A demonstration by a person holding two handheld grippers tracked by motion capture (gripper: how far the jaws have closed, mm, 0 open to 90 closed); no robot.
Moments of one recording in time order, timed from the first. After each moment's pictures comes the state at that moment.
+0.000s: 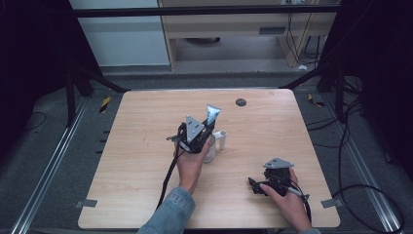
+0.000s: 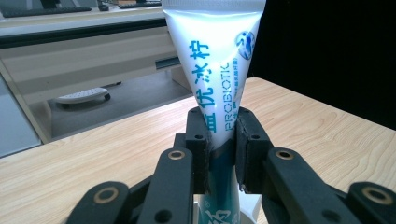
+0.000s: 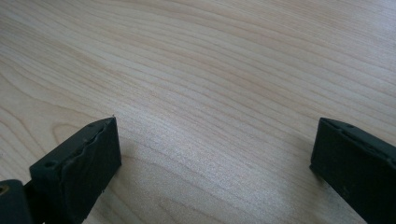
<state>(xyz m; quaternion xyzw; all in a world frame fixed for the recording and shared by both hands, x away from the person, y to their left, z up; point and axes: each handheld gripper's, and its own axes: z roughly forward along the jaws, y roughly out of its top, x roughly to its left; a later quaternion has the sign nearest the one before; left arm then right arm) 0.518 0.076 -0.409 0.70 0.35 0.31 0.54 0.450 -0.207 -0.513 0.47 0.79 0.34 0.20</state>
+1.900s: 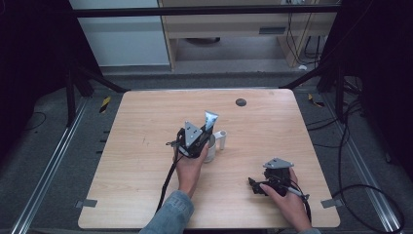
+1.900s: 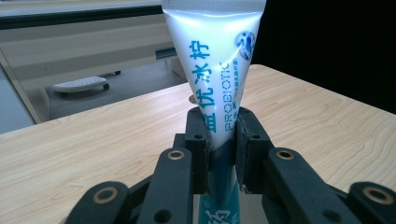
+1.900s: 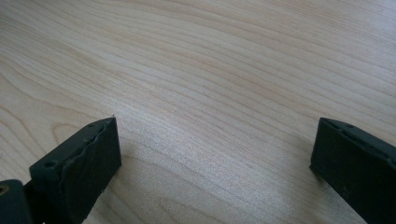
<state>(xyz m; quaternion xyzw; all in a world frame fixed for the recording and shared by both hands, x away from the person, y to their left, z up) 0.517 0.081 -0.432 0.70 0.36 0.30 0.54 0.450 -0.207 -0.513 0.47 0.79 0.34 0.20</state>
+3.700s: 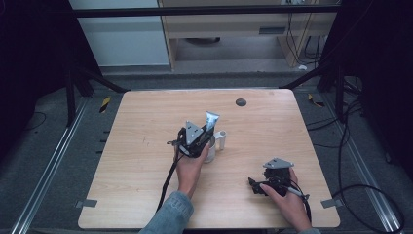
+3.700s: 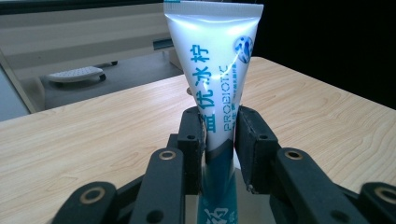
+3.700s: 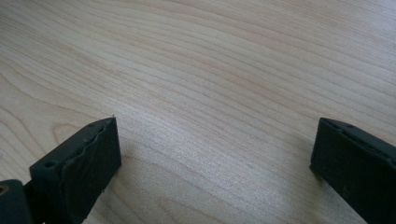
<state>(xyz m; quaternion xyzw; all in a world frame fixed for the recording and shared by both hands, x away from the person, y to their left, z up) 0.521 0.079 -0.434 0.71 0.37 0.29 0.53 0.450 -0.207 -0.513 0.47 0.79 0.34 0.20</state>
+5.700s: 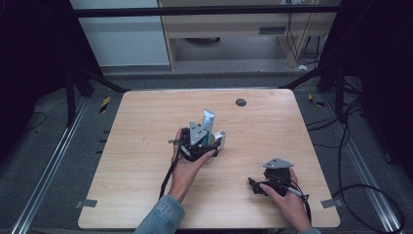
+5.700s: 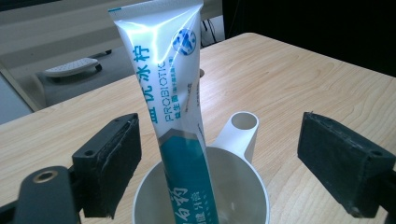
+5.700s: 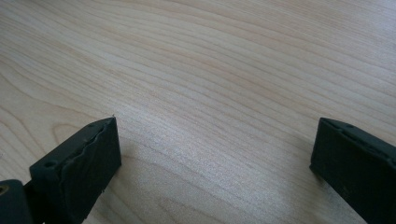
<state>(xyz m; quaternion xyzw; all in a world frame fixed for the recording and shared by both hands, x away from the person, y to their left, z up) 0.511 0.076 -0.421 0.75 0.34 0.29 0.48 0.450 -0.207 -0.513 0.47 0.79 0.34 0.20</state>
